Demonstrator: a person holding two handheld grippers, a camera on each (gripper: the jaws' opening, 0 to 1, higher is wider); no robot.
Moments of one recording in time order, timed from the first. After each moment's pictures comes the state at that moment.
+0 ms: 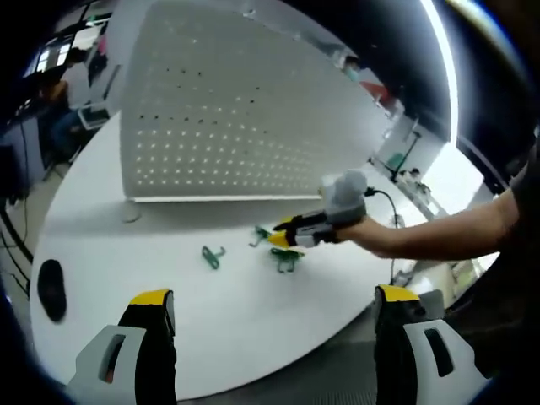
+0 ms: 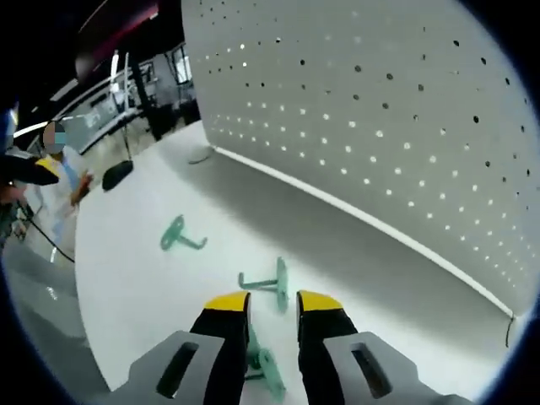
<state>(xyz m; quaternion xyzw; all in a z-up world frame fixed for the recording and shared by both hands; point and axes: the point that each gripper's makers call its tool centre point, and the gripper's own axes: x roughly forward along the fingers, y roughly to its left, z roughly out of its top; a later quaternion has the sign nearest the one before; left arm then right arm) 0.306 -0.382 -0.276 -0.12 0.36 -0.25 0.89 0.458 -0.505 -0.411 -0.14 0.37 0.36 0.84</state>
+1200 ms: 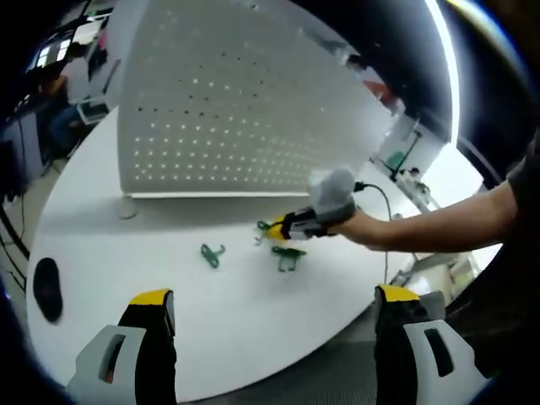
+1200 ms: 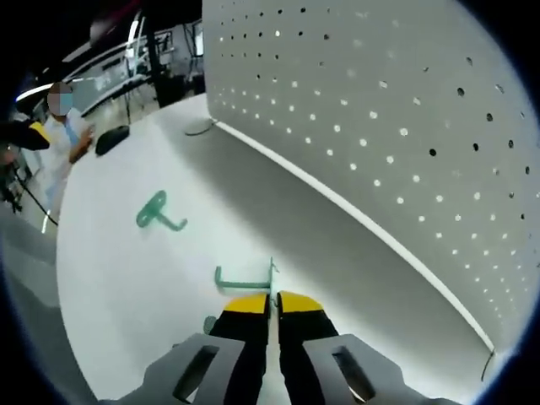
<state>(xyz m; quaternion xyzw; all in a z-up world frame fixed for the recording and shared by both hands) 0.312 -0.384 -0.283 -0.13 0.37 -0.26 0.88 0.473 -0.513 -0.426 -0.20 0.38 0.37 0.82</state>
